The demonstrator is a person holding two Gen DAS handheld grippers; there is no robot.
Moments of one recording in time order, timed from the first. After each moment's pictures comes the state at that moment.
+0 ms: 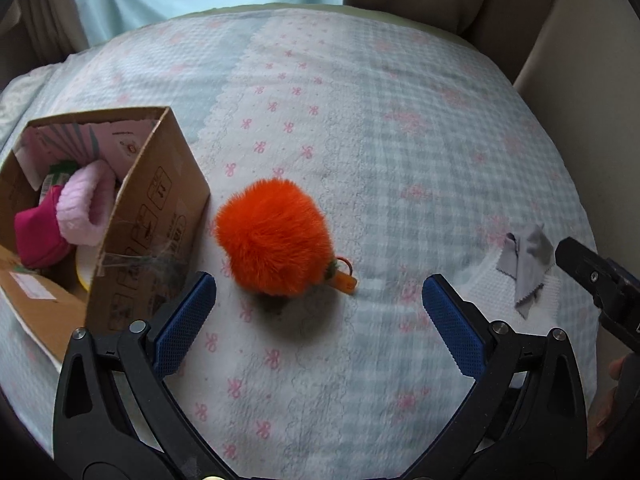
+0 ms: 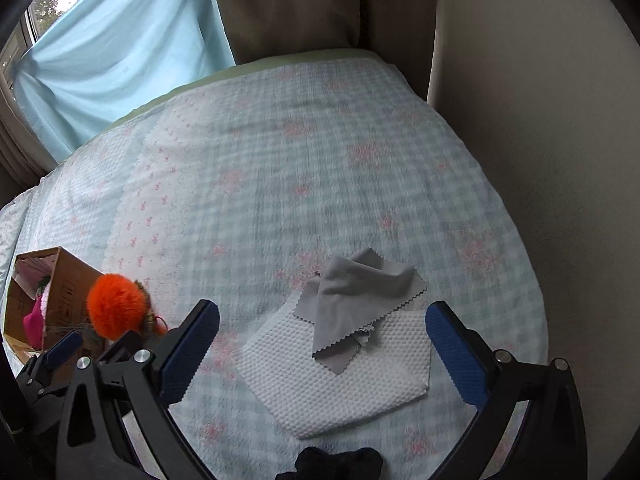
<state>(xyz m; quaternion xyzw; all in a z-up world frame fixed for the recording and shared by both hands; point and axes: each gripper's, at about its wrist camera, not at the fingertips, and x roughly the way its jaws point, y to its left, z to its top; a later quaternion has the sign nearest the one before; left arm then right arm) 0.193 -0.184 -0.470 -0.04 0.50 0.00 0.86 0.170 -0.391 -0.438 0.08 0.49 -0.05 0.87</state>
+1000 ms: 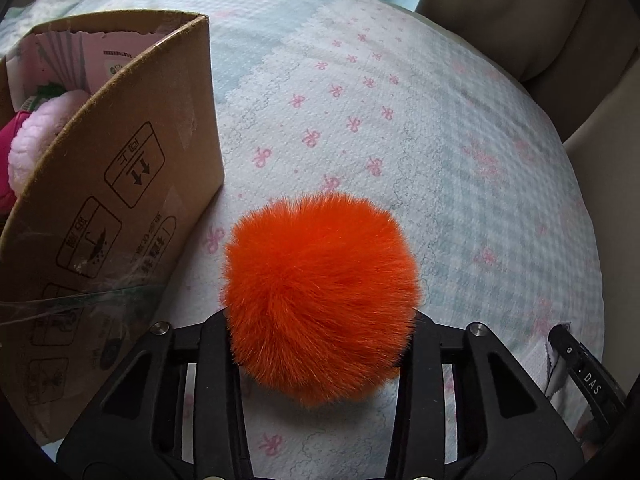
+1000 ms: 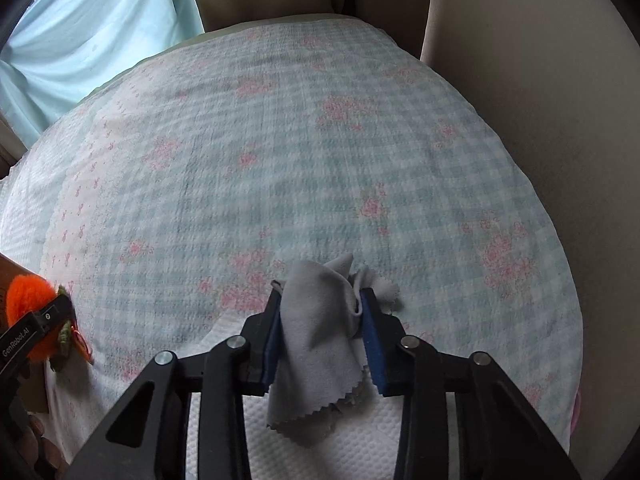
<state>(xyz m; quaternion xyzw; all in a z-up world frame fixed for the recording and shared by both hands) 0.243 -0.138 -0.532 -0.17 0.50 0.06 0.85 0.212 -0.410 -0.502 0.07 0.52 -0.08 0.85</state>
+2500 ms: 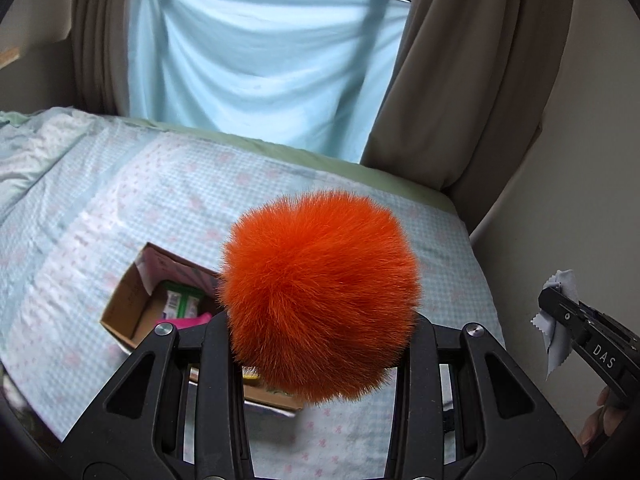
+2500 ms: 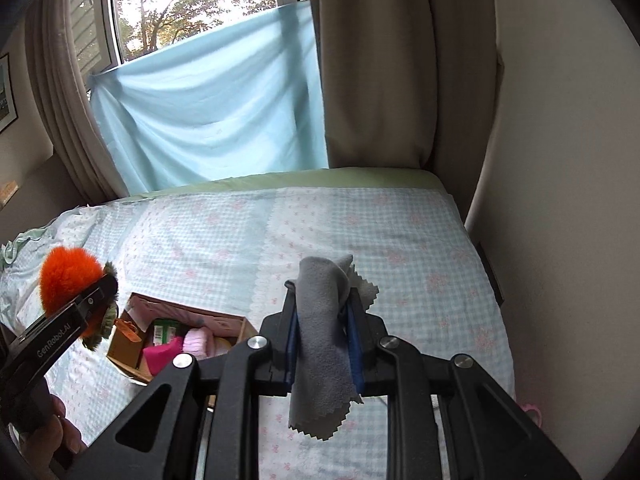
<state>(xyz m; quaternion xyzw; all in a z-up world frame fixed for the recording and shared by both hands) 0.132 -0.007 -0.208 -0.12 0.35 -0.01 0.93 0.113 -0.238 -0.183 0.04 0.38 0.02 0.92</state>
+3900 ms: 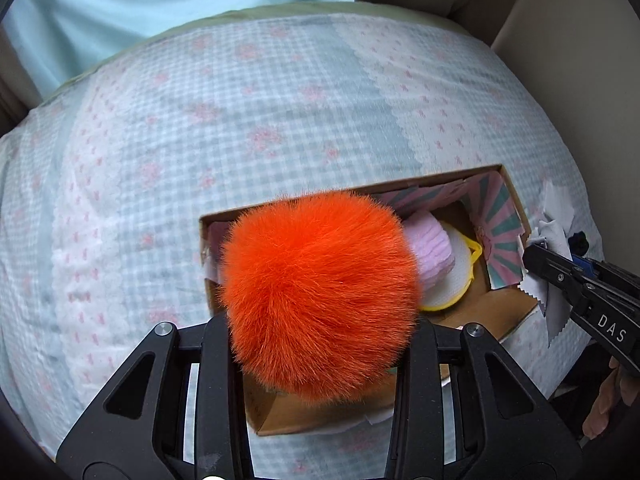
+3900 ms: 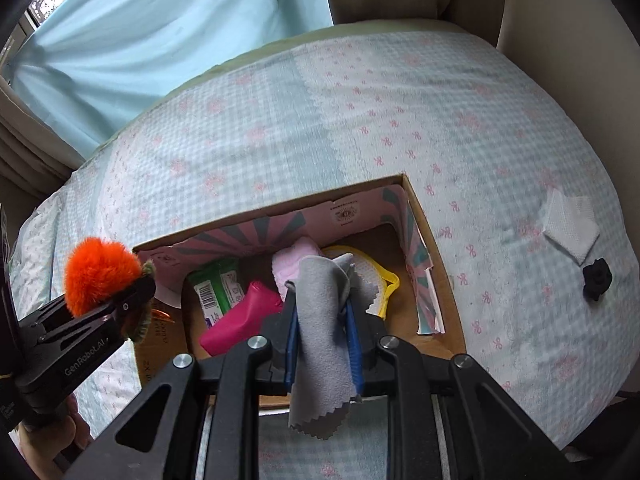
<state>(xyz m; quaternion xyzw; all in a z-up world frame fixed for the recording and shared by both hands) 0.265 0.188 -0.380 0.06 0.56 -0.17 0.81 0.186 -0.015 -0.372 0.16 0.55 -0.08 0.82</state>
